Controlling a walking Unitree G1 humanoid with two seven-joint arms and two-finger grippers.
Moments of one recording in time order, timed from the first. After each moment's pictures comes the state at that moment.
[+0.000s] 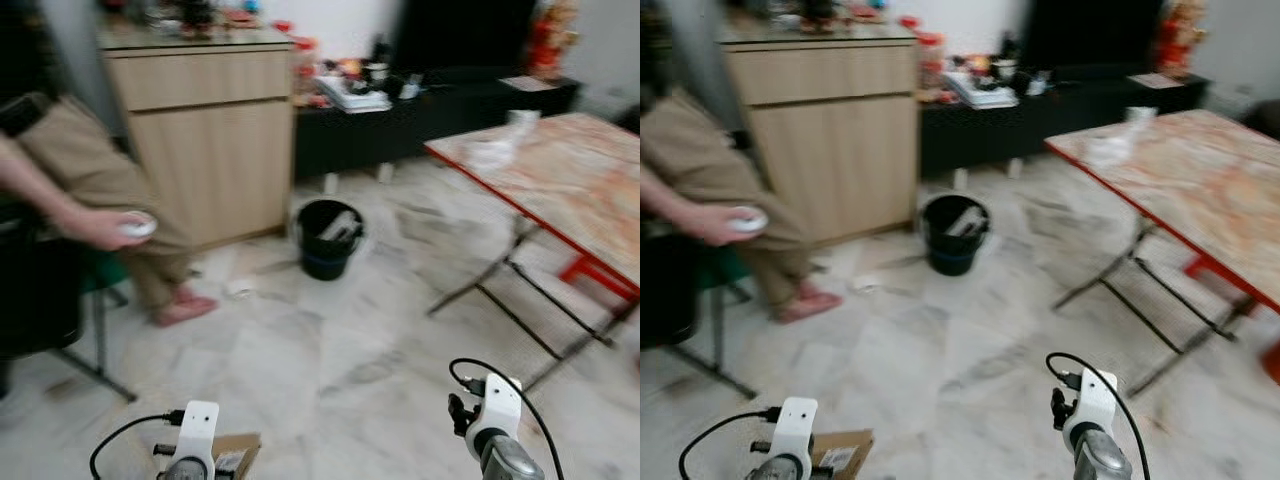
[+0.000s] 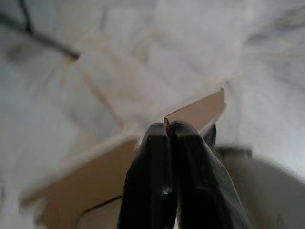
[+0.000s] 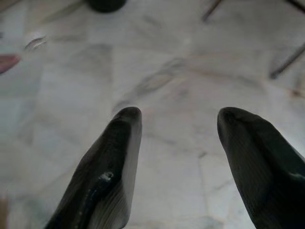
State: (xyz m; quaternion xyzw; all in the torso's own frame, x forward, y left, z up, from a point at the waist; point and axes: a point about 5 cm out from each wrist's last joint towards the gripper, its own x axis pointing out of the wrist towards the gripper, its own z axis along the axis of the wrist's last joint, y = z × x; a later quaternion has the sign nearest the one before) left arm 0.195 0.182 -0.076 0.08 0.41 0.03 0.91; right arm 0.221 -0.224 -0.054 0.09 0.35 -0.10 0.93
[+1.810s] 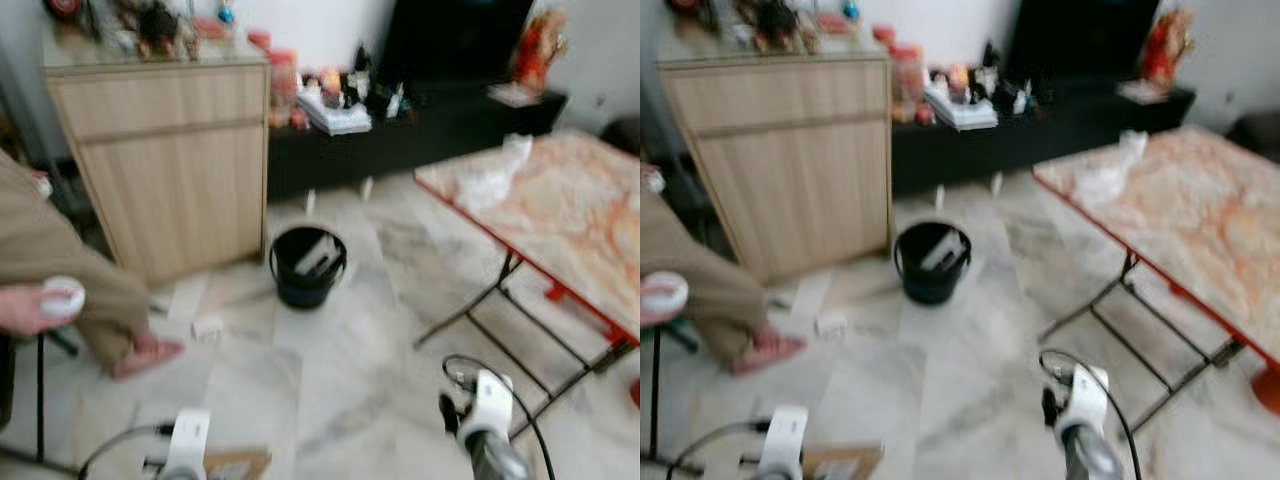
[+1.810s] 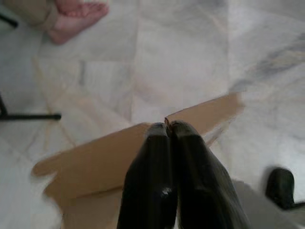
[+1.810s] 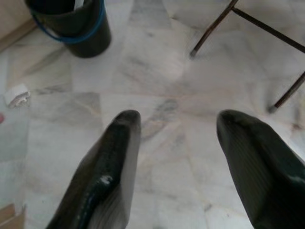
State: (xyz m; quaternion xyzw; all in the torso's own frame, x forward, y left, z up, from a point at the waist) left arm 0.193 0.192 -0.076 0.08 0.41 0.04 0.91; right arm 0.224 -0.214 -0.054 0.11 0.34 -0.09 0.93
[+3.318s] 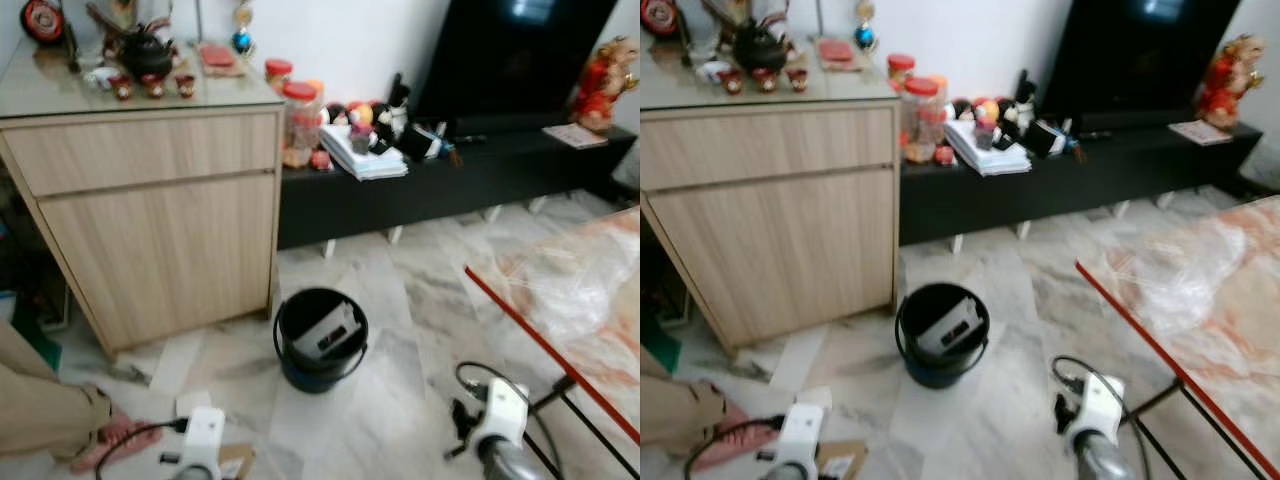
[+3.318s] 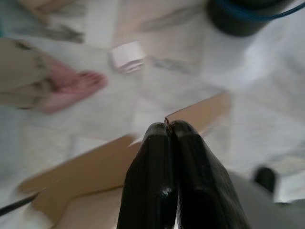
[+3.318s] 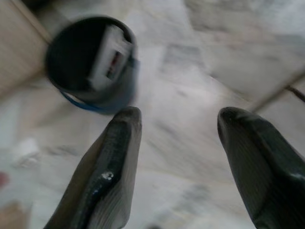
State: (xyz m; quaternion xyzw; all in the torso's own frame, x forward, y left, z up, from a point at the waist) left arm 0.194 0.195 -0.075 0.09 0.41 0.05 0.91; right arm 0.229 -0.209 -0.052 0.12 0.33 -0.09 0.93
